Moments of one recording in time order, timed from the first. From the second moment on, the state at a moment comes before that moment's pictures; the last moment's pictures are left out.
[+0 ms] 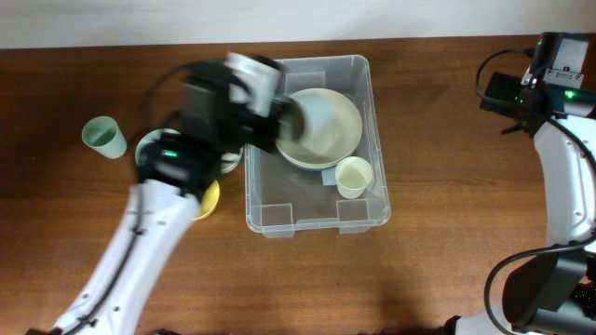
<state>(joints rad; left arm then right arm) -0.40 1.47 1.39 -0.50 0.33 -0.02 -0.26 1.71 1.59 -0.77 0.20 0.10</state>
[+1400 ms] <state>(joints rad) -0.68 1.78 1.39 -0.48 0.03 0.11 -0.26 1.71 1.59 -0.77 0.20 0.10</state>
